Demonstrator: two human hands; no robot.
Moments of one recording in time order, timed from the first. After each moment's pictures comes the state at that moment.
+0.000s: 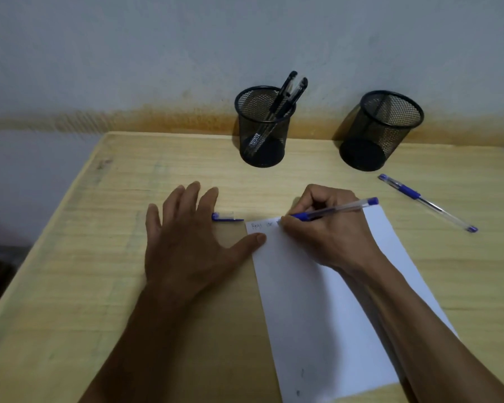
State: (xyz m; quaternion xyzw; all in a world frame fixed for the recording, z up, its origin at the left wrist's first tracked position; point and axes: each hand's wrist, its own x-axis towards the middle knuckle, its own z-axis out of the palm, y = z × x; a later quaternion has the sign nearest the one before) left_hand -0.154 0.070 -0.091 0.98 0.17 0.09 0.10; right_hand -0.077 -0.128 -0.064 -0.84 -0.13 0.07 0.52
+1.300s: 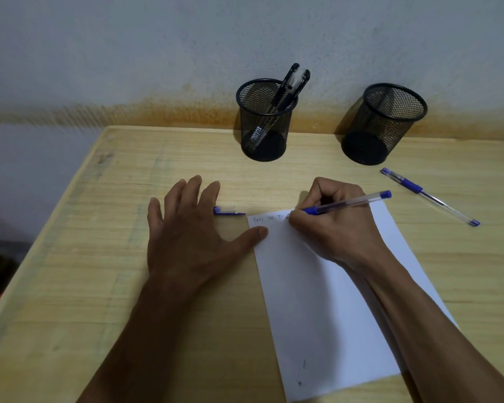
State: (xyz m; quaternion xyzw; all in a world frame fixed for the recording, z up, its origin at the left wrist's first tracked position) left_hand -0.155 0.068 -0.085 0.98 0.17 0.08 0.12; right_hand -0.078 -0.131 -0.070 -0.83 -0.14 0.04 0.54
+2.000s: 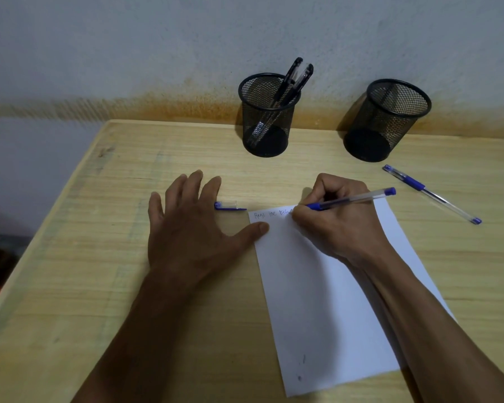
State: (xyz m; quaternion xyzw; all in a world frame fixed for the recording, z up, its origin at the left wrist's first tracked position) left_hand -0.155 0.068 -0.084 0.97 0.17 0.08 0.12; right_hand -0.079 -0.131 -0.070 -0.84 -0.14 0.02 0.53
